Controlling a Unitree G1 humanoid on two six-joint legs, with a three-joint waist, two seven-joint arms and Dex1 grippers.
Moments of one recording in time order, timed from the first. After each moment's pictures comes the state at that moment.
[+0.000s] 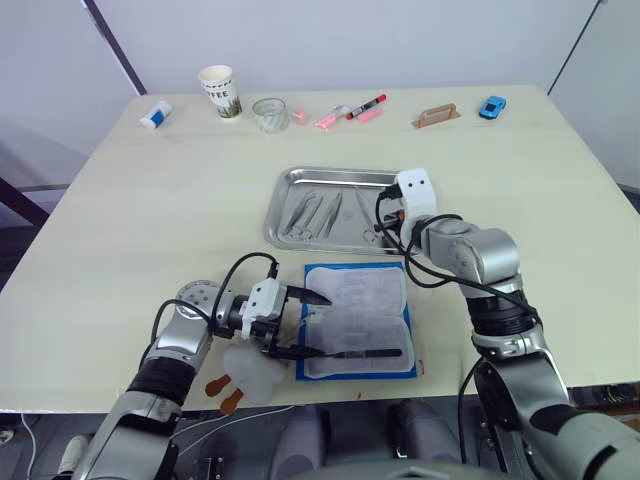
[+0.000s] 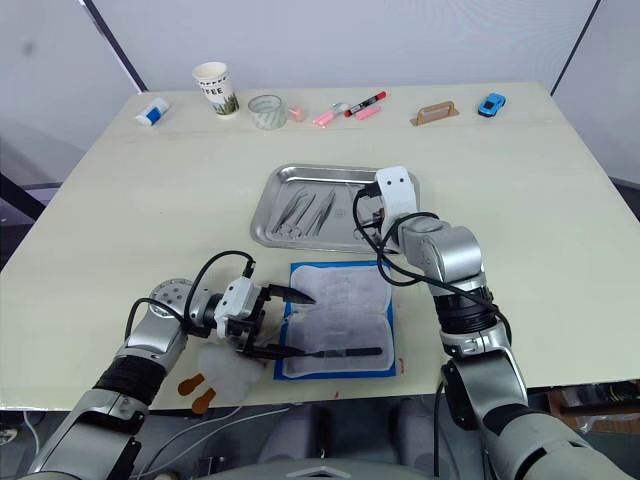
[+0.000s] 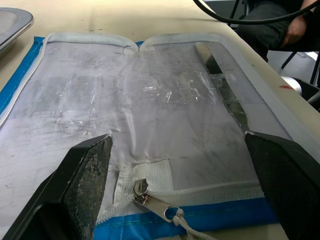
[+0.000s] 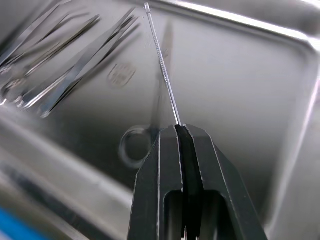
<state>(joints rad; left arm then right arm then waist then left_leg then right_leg) -0.33 0.60 -0.21 0.41 -0.32 -0.29 -1.55 -0.76 -0.06 0.07 0.05 0.22 1.12 0.06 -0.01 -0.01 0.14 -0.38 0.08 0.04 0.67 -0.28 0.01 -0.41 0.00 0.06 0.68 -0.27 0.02</state>
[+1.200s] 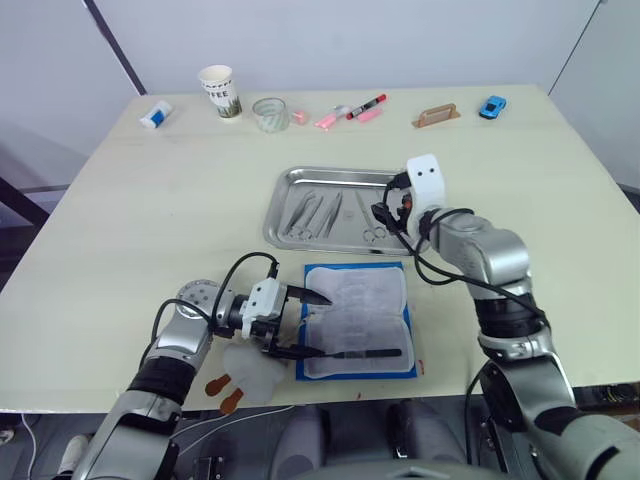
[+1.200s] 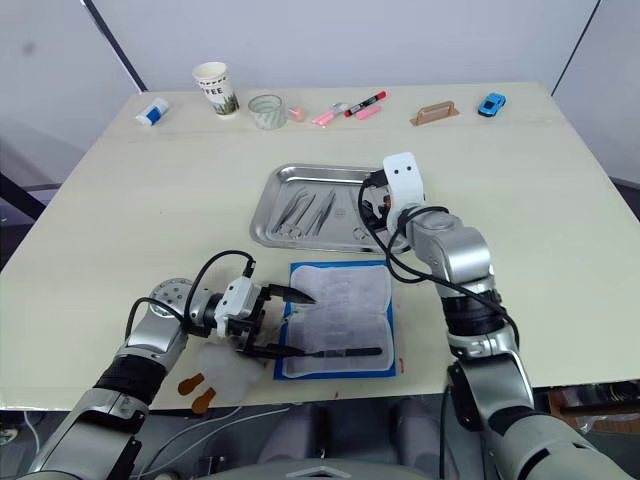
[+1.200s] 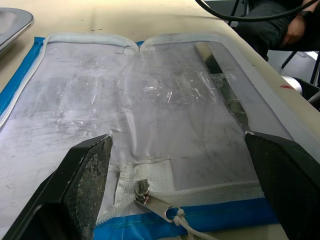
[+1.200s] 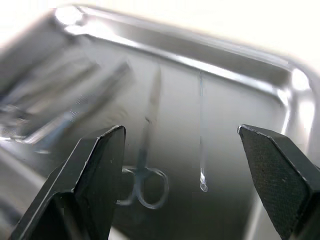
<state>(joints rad) -0.33 0.60 -0.21 0.42 -0.32 -0.30 -1.55 -0.70 -0.13 0.07 -0.09 0.22 1.00 0.25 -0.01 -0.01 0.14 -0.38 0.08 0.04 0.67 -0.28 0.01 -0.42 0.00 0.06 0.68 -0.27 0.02</state>
